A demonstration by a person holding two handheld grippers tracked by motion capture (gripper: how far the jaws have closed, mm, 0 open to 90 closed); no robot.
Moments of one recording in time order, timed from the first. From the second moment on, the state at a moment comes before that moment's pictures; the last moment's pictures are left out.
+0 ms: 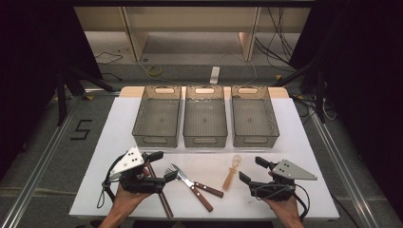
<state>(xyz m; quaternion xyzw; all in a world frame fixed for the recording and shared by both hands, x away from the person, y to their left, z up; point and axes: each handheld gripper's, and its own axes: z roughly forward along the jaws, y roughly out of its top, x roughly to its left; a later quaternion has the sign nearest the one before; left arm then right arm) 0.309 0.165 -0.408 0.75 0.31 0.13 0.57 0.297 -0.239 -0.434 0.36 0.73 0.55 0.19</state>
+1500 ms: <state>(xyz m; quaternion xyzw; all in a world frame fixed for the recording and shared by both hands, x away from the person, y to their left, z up) 0.332 0.175 -0.440 0.82 0.51 0.10 0.24 0.297 -0.232 -0.434 0.35 0.75 0.53 0.19</state>
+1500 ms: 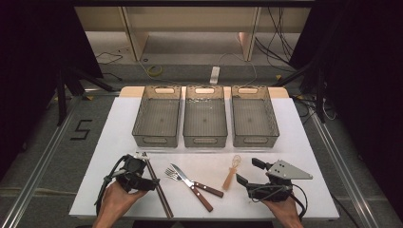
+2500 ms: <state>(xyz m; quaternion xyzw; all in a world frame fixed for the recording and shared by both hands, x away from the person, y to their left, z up) 0.345 0.158 -0.464 0.84 0.51 0.06 0.16 0.297 -0.229 -0.434 0.34 0.76 0.52 0.19</state>
